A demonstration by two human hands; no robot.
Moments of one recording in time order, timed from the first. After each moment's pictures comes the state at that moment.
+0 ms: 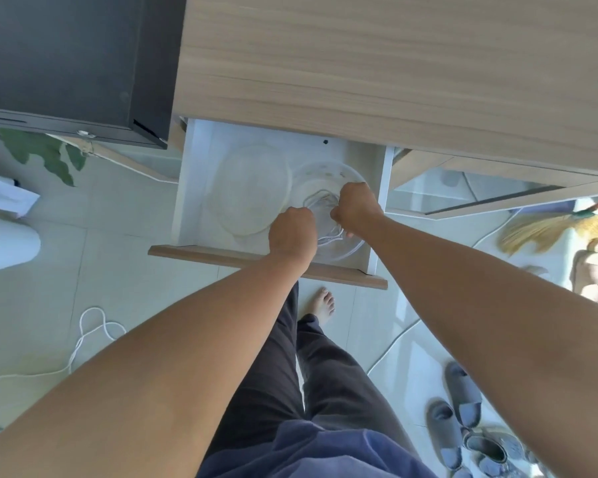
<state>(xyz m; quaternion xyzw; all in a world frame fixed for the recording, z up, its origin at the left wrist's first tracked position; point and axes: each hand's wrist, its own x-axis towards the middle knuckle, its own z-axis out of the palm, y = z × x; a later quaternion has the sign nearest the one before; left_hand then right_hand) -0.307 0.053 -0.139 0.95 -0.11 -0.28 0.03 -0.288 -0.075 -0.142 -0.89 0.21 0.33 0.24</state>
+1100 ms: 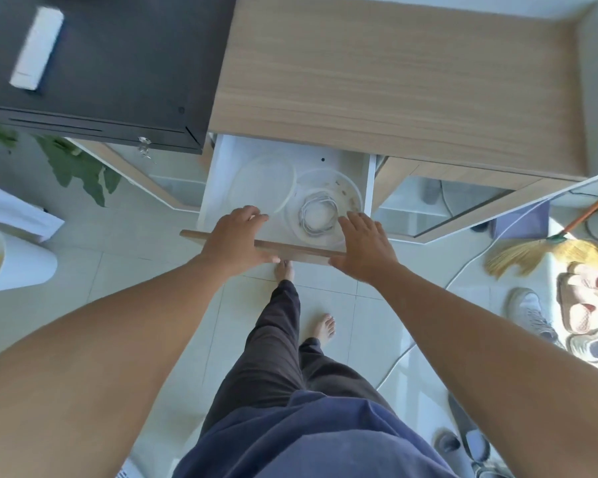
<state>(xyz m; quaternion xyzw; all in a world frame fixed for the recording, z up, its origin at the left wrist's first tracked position) -0.337 0.189 -0.079 0.95 -0.24 -0.20 0.09 -0.418 -0.065 -0.081 -0.97 0.03 0.20 0.11</state>
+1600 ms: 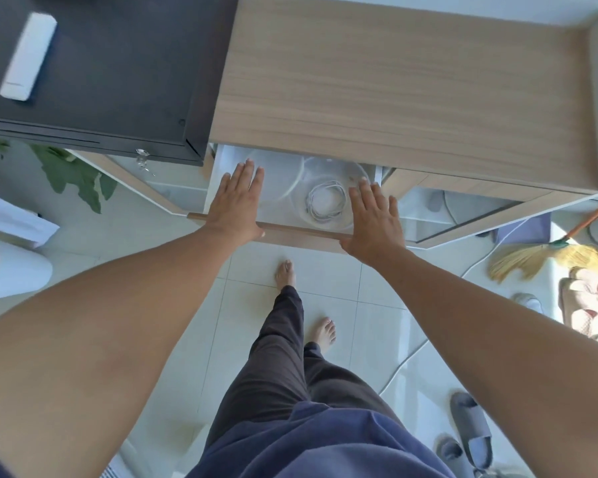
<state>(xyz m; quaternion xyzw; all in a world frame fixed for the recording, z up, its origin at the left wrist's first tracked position) -0.263 0.166 -0.070 0.96 -0.23 -0.17 -0.04 -0.362 -0.075 -0.081 -0.98 0.08 0.15 0.04</state>
